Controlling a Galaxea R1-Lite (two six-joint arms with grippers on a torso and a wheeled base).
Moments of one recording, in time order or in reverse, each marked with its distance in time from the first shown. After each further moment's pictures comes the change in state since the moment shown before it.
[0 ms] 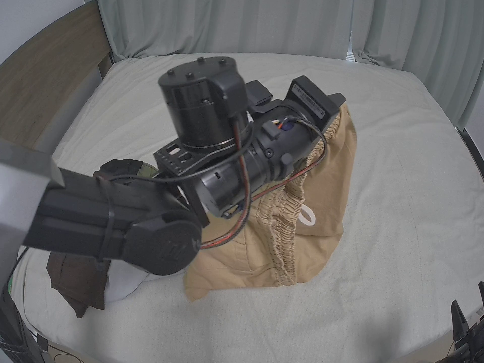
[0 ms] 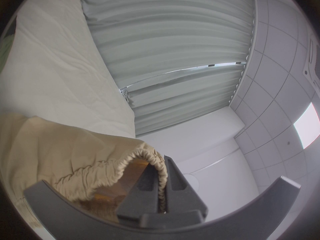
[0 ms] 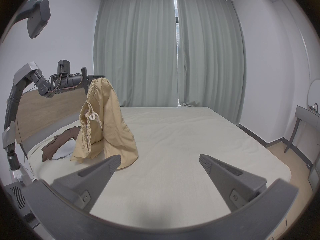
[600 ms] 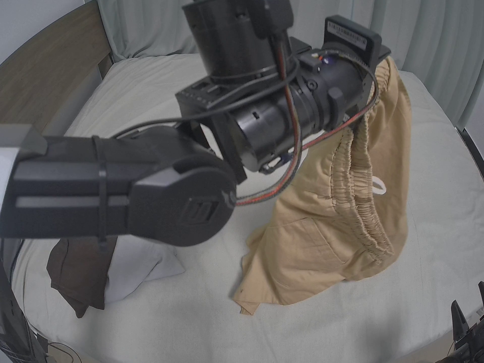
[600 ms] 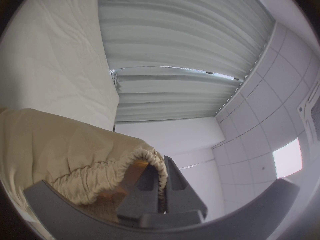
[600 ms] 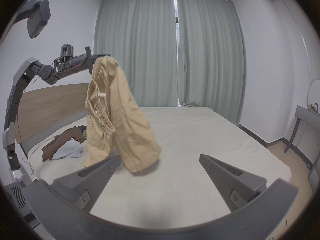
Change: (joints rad) left arm -0.087 0.036 -0.327 0.188 -0.025 -0.244; right arm 0.000 0.000 0.000 0.000 0.000 0.000
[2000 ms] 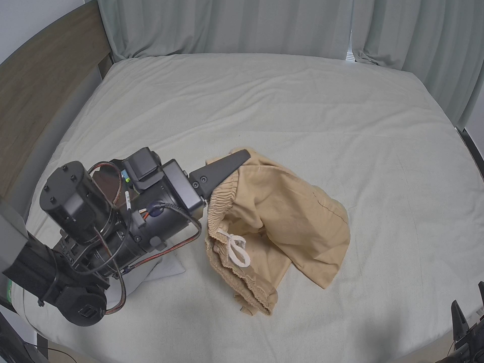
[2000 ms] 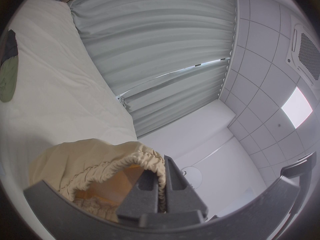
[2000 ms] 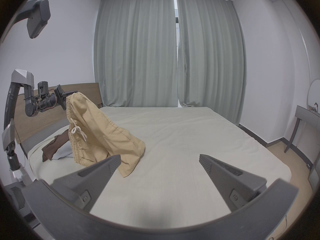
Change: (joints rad) left arm 0.313 -0.213 1.086 -0.843 -0.233 0.309; right arm 0.000 0.000 0.000 0.000 0.000 0.002
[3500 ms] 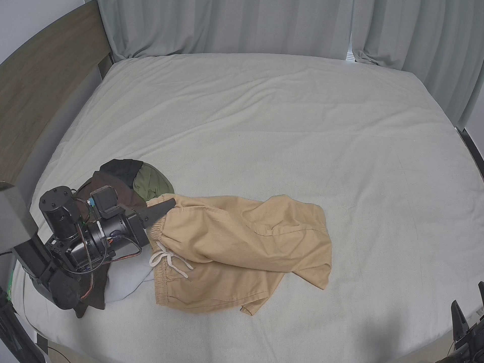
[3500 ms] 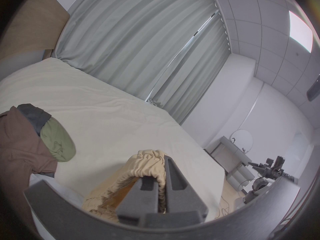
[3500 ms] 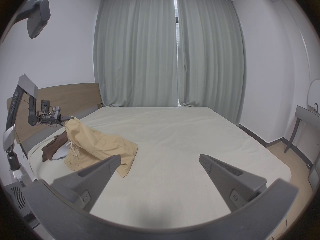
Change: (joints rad) left arm 0.429 0.130 0.187 -0.017 -0.274 0.575; right arm 0.000 0.000 0.000 0.001 0.000 0.000
